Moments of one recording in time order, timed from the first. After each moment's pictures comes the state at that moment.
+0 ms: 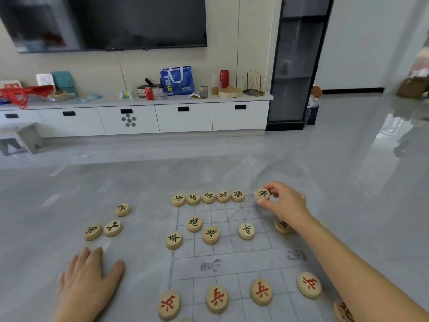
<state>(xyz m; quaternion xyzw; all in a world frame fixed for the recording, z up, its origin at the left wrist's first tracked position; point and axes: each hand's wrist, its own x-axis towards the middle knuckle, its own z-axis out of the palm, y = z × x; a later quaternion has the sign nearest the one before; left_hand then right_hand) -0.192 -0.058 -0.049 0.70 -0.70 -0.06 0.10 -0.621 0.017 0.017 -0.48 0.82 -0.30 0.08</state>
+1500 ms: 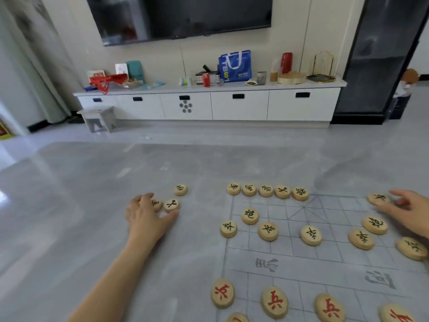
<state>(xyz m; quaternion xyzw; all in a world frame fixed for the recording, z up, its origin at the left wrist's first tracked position) -0.207 -0.102 -0.016 0.73 -0.61 -0.14 0.28 -0.741 0.029 -0.022 -0.38 0.86 -0.30 0.17</state>
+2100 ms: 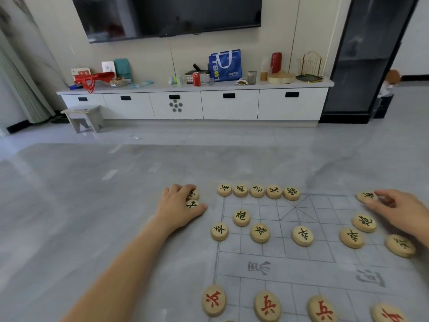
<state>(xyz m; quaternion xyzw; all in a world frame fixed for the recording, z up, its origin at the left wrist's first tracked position) -0.273 -0.137 -0.012 0.59 -0.78 -0.15 0.14 -0.726 0.027 -0.012 -0.40 0.86 -0.28 0.13</state>
